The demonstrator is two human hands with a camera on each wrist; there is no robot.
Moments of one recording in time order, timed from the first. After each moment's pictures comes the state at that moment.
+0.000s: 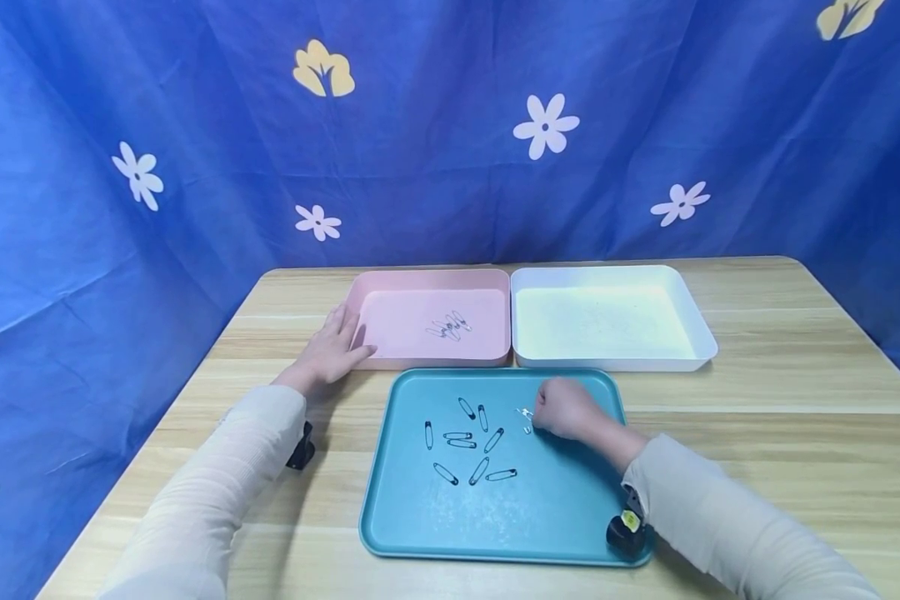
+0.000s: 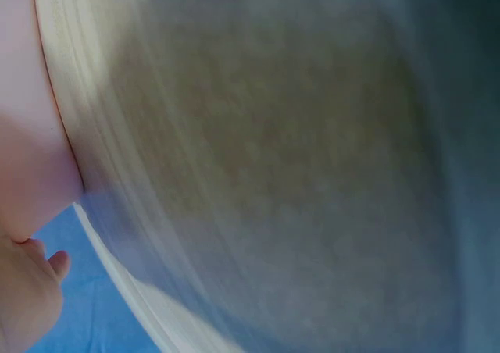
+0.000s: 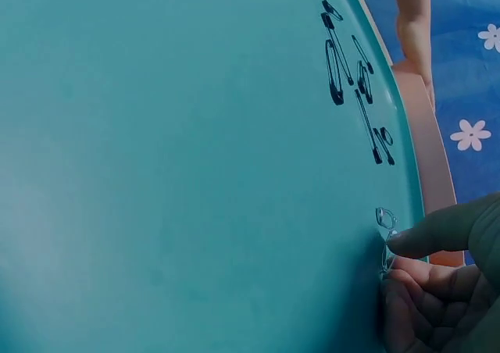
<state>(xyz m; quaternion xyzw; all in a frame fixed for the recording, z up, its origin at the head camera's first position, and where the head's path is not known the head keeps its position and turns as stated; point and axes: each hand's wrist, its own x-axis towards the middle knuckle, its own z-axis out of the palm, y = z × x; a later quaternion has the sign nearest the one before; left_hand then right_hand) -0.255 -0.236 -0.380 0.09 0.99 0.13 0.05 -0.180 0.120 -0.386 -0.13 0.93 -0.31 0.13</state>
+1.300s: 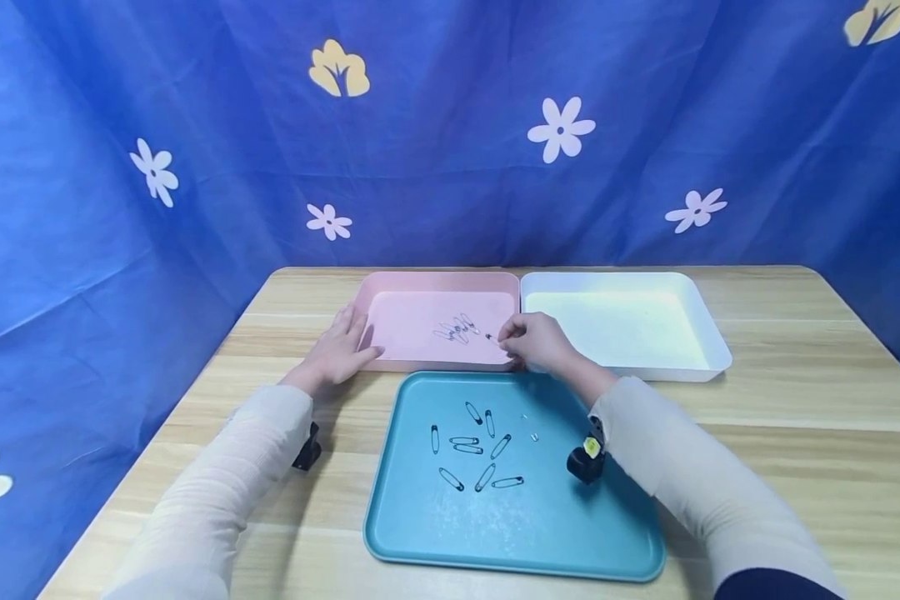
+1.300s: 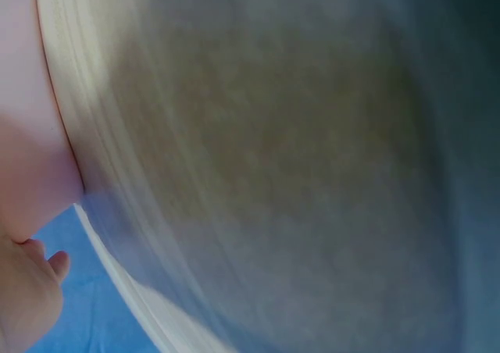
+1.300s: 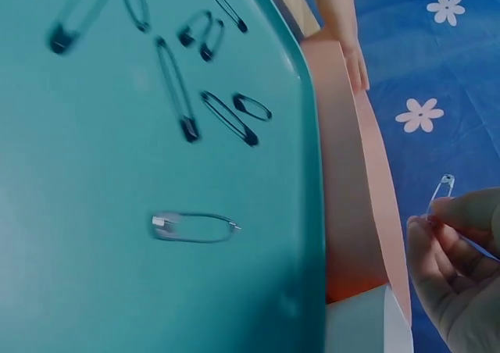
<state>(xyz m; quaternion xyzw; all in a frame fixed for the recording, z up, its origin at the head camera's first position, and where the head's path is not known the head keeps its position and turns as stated) -0.254 -0.238 -0.382 0.09 0.99 0.13 0.04 -0.247 0.083 -0.352 -0.12 0.87 -0.47 0.10</state>
